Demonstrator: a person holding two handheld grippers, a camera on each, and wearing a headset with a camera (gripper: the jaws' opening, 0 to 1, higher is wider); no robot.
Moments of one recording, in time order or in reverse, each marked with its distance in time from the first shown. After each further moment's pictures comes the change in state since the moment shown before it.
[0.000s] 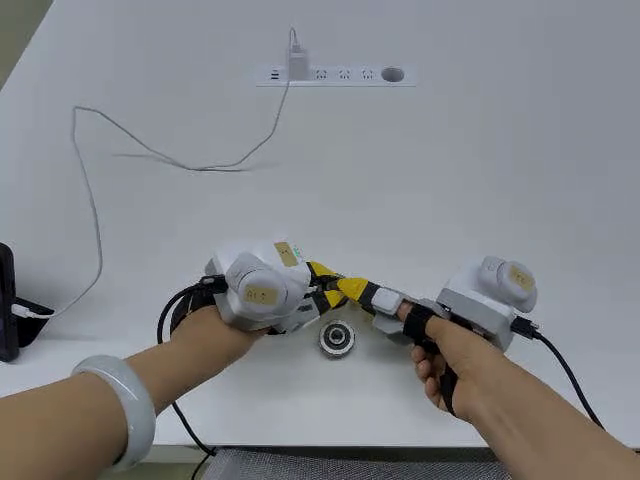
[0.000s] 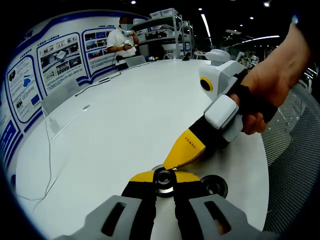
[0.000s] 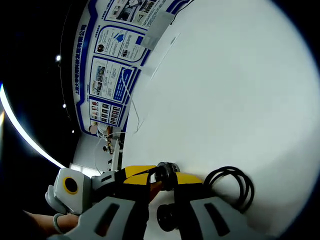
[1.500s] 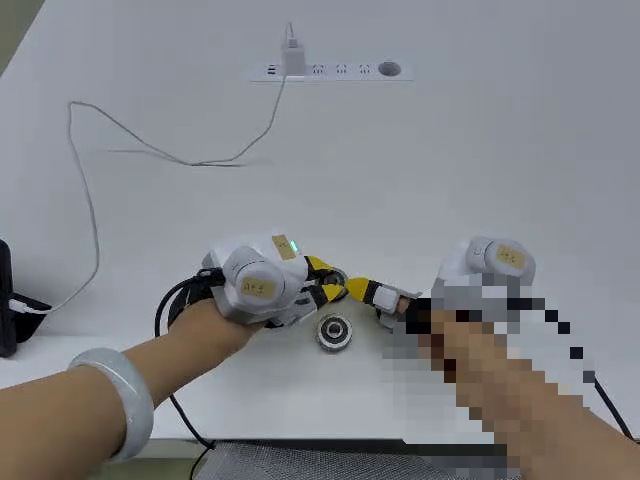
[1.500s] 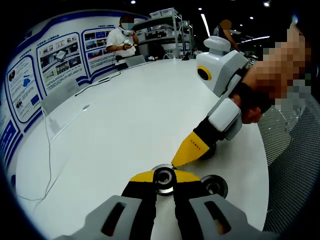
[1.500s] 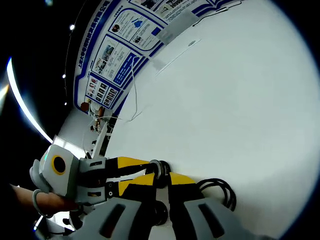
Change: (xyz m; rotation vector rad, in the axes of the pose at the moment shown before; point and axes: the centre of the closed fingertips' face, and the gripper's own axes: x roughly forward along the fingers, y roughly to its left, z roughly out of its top) left arm 0.000 0.001 -0.001 0.000 0.002 -0.002; right arm -0.004 -0.012 0.004 -0.249 0.056 -0.093
